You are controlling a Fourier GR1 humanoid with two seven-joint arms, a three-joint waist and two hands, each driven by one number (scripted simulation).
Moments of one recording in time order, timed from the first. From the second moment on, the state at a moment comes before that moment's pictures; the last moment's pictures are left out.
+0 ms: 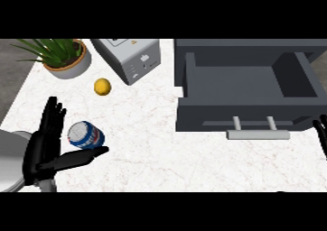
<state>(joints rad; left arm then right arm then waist) 0.06 0.03 0.08 -1.70 -0.09 0.15 0.06 0.24 -0.07 -0.21 -2.06 -0.06 0.18 0.06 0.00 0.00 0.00</state>
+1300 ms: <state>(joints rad) 0.06 0.09 0.21 -1.24 0.01 0.06 -0.32 0.26 -0.03 -0.22 -2.08 -0.04 0.20 0.04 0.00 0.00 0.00</state>
